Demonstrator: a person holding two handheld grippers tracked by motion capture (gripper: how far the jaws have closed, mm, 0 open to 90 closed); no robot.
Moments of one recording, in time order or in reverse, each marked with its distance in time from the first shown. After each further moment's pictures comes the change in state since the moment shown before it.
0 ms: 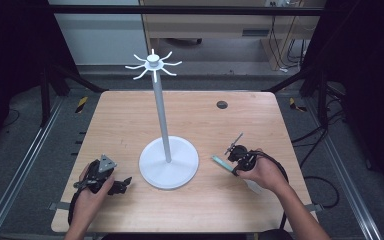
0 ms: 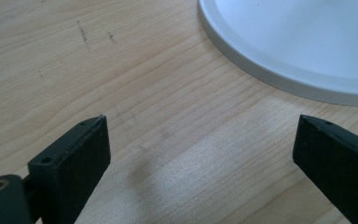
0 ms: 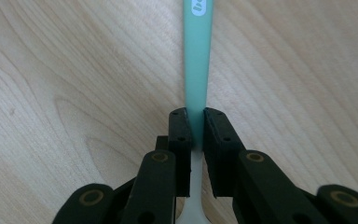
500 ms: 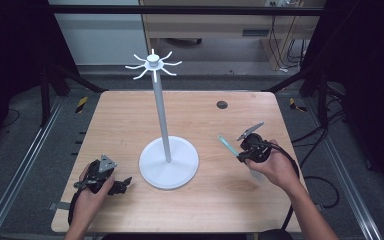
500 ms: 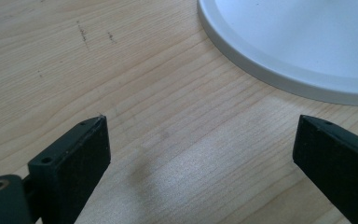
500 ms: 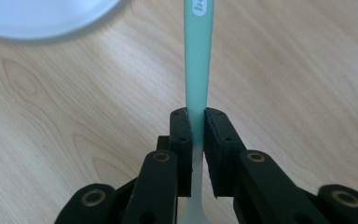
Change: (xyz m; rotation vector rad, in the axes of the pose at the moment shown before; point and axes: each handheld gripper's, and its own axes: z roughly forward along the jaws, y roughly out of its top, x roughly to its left) left arm 0.000 0.000 0.000 -0.001 0.001 0.000; right arm -0.013 -0.009 -0.058 -0.242 -0.050 0.080
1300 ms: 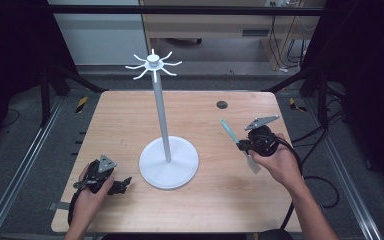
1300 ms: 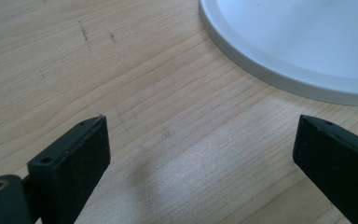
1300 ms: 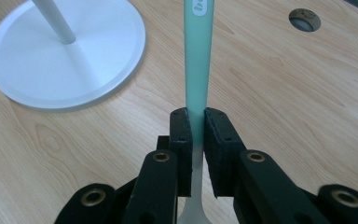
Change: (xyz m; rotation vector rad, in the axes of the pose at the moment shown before) left arm 0.000 0.000 0.000 0.001 0.001 -0.002; right arm -0.003 0.007 -0.032 -0.222 -0.010 0.041
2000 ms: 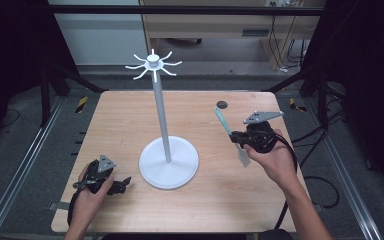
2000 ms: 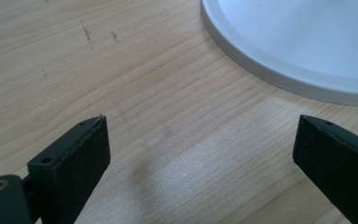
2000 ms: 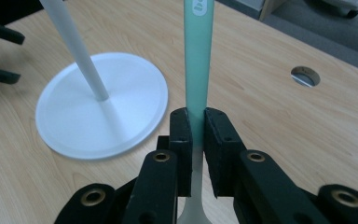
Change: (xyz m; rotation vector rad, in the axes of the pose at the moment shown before) left arm 0.001 0.000 -0.001 -0.004 0.003 -0.003; right arm 0.018 0.022 -0.021 -0.169 0.032 0.026
